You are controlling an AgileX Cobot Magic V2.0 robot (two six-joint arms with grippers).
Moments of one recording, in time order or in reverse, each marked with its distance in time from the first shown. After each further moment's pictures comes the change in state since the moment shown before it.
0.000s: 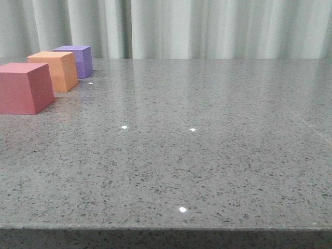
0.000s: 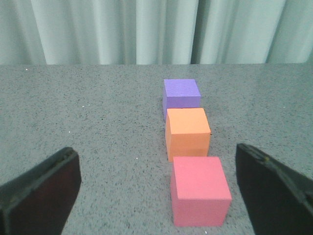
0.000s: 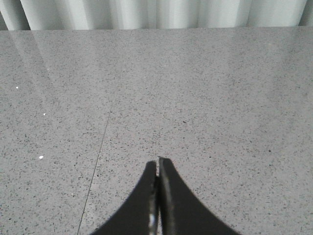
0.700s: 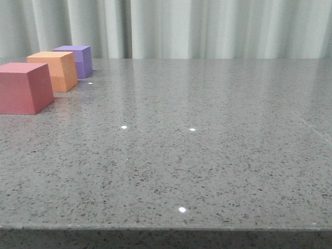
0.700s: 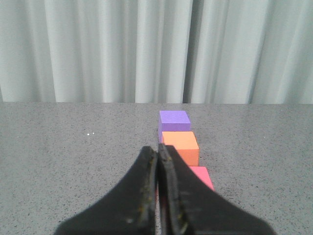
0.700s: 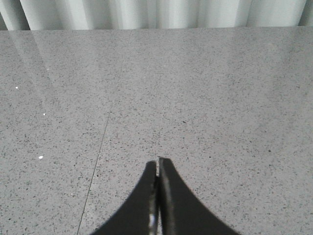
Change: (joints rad) left arm 0.000 -0.335 0.141 -0.007 0.004 0.000; right arm 0.000 0.000 0.000 0.000 0.000 0.000
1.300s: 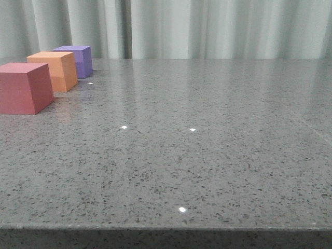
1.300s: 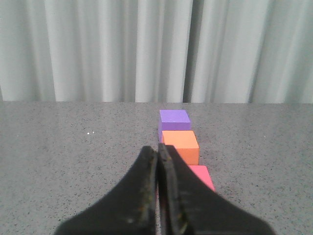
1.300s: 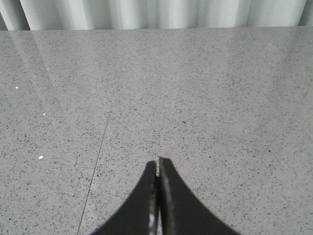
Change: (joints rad) left arm 0.000 0.000 0.007 0.000 -0.004 0.000; right arm 0.000 0.000 0.000 0.000 0.000 0.000
